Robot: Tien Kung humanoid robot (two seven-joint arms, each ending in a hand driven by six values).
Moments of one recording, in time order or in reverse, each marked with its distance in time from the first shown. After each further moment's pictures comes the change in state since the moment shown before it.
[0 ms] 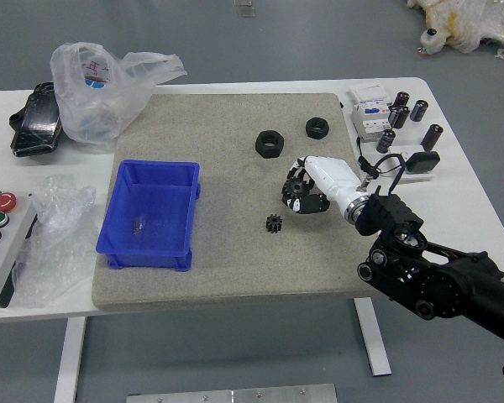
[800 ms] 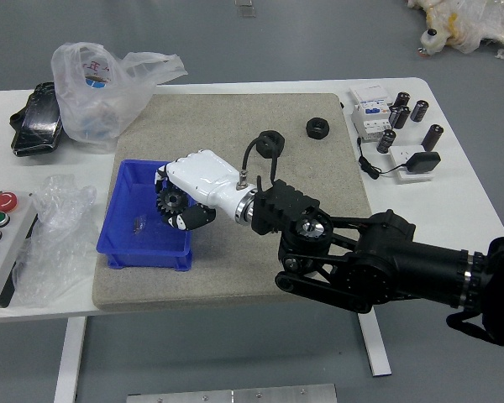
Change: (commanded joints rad) left arm -0.002 0.011 -0.048 -0.006 0.070 -0.005 0.042; right arm 0.278 0.215 -0.321 0.054 0.017 0.033 0.009
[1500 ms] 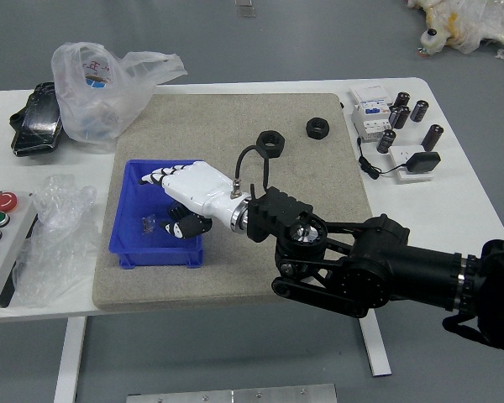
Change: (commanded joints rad) left arm -0.005 0.005 -0.011 -0.001 0.014 0.001 0.007; right arm -0.024 -0.004 0.026 -0.001 0.012 0.013 0.001
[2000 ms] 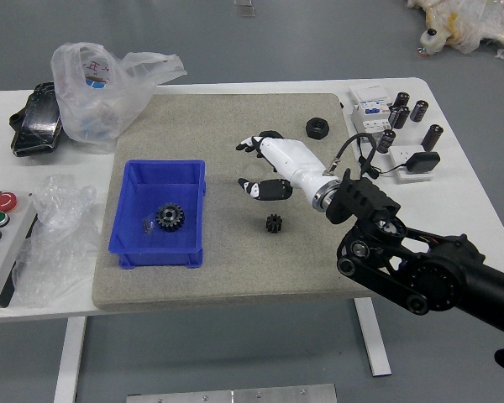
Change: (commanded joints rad) left arm 0.007 -0.010 0.014 0.002 -0.030 0.004 -0.012; right arm -0.265 -0.239 0.330 0.121 0.016 -0.013 -0.053
